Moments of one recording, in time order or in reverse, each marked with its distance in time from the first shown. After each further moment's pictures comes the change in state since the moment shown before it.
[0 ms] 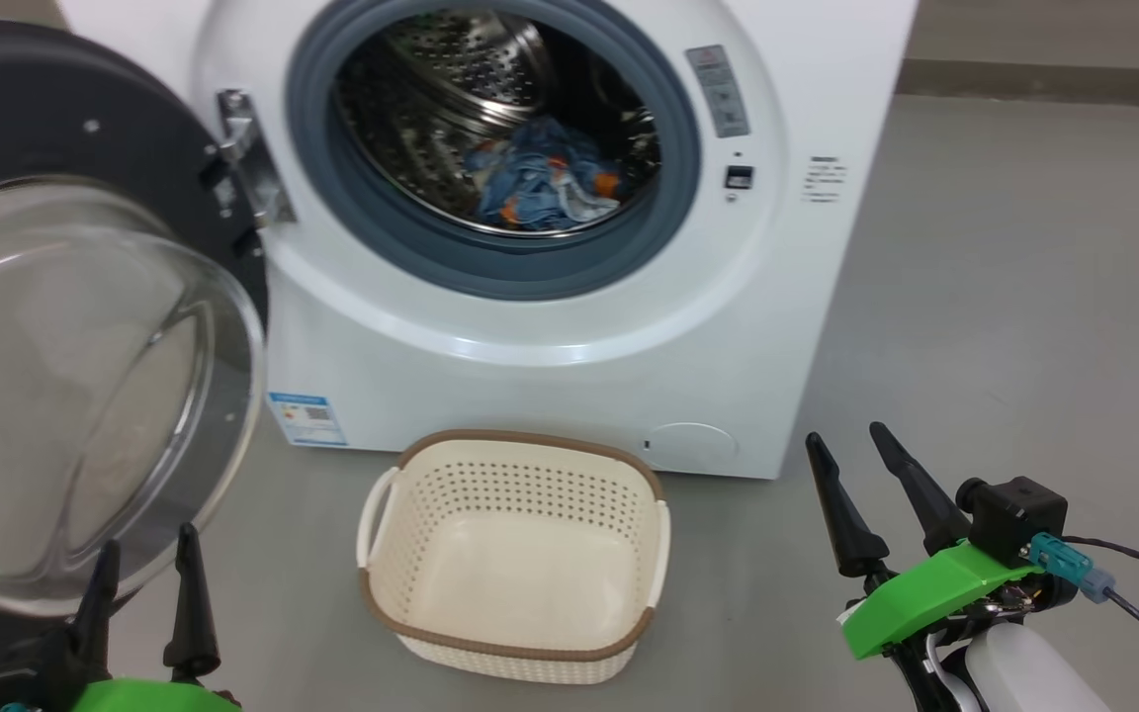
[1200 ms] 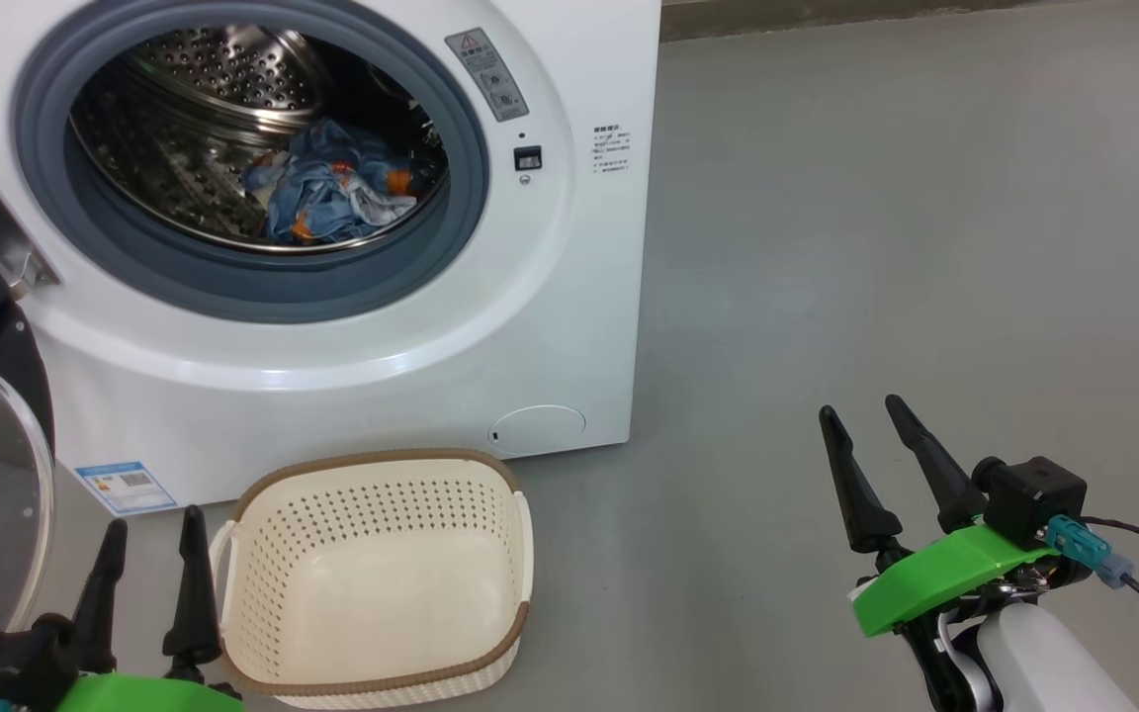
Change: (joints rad) left arm 0.003 0.018 -0.017 -0.053 -0.049 -0.060 0.000; right arm -0.016 -0.005 -0.029 -0.026 -0.027 0.000 0.000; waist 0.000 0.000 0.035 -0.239
